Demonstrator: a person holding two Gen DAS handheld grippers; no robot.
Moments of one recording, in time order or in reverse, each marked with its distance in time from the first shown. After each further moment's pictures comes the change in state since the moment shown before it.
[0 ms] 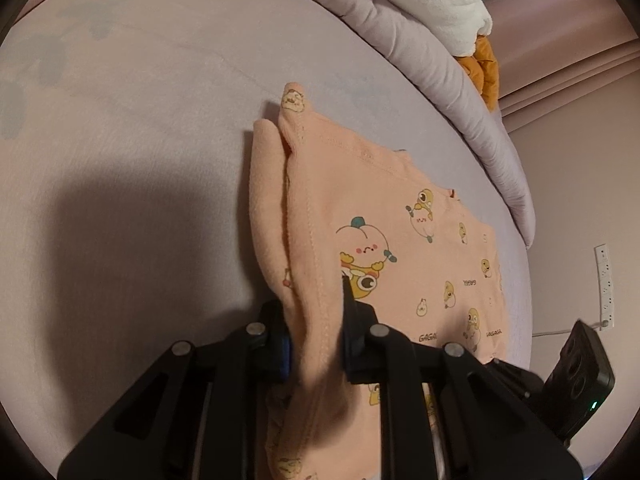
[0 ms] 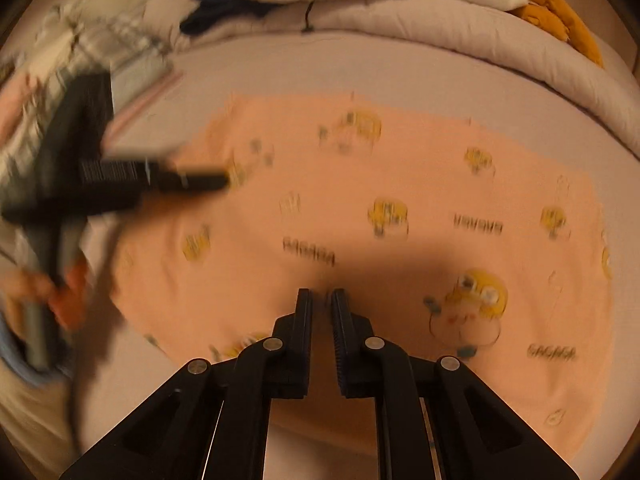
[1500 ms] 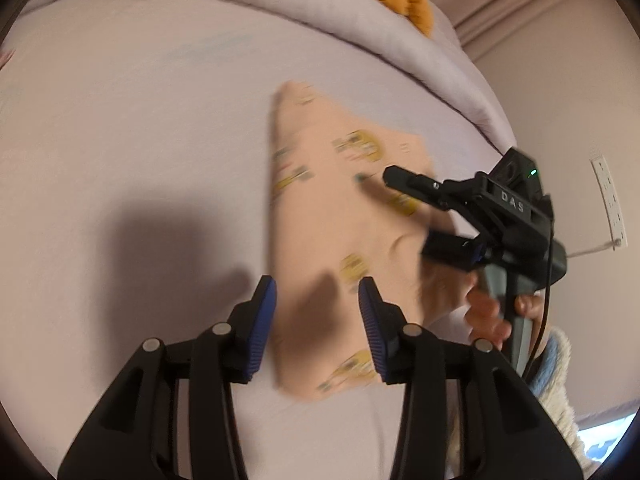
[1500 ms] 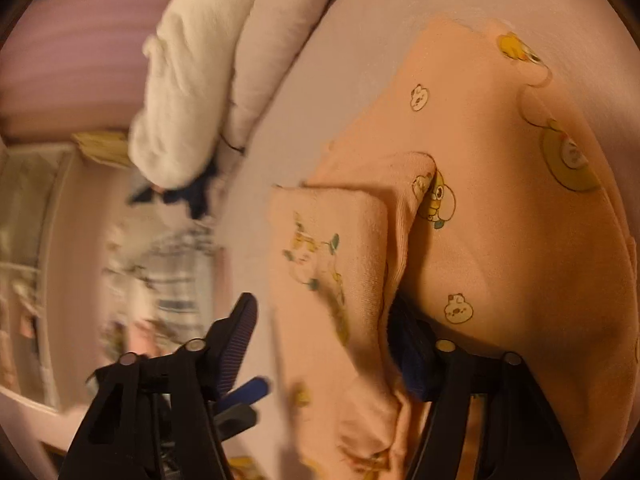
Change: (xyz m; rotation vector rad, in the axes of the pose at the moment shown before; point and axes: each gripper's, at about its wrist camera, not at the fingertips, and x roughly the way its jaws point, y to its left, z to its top) left arm 0.009 -0.100 -0.045 0.207 0.125 0.019; right arm 0.006 -0.159 0.005 0.812 -0.074 0.602
